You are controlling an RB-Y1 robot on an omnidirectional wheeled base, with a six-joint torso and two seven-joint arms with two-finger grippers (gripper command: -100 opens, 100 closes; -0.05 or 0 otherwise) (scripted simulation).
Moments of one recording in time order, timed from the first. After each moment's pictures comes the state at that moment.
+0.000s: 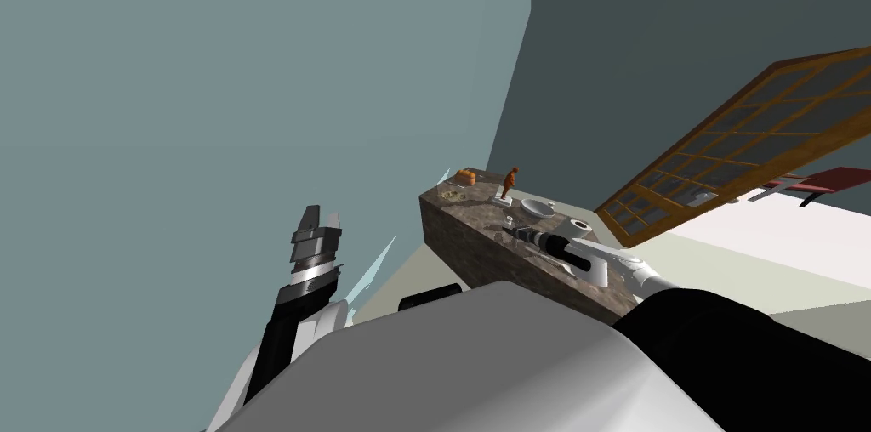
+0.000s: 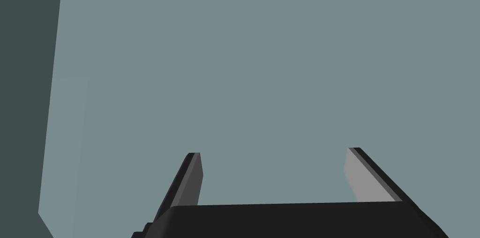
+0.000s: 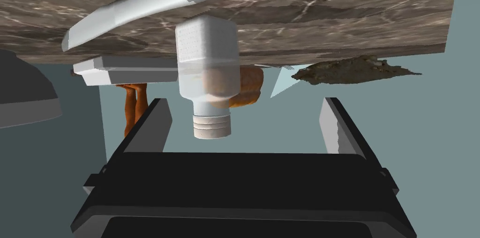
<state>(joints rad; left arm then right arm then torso) 0.54 0.02 0.04 -2.29 -0.04 -0.39 -0.04 0.55 -1.19 0.06 -1.57 0.32 -0.17 0.09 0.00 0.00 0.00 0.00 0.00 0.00</state>
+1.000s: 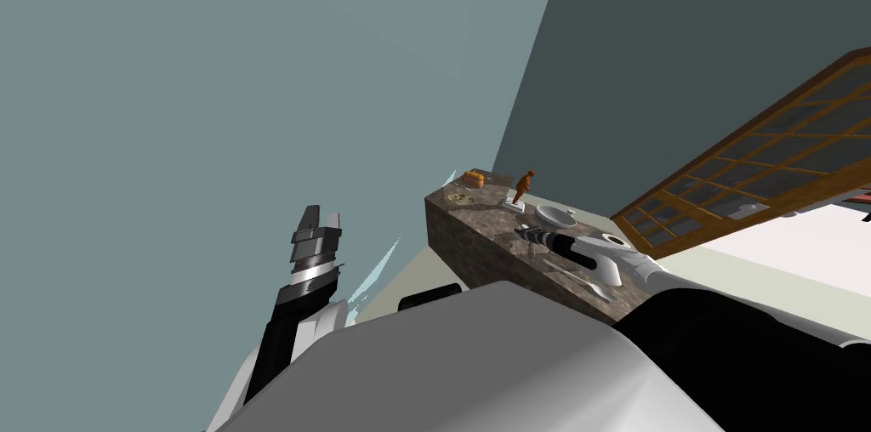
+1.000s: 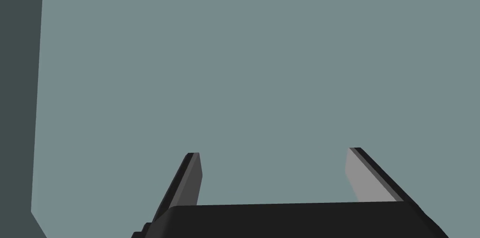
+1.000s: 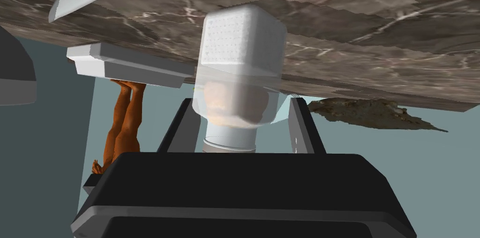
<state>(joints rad) 0.54 0.02 0.04 -2.29 -0.04 -0.39 -0.04 0.52 -1.26 0.11 -1.46 0.38 -0.13 0.10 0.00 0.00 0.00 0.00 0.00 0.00</state>
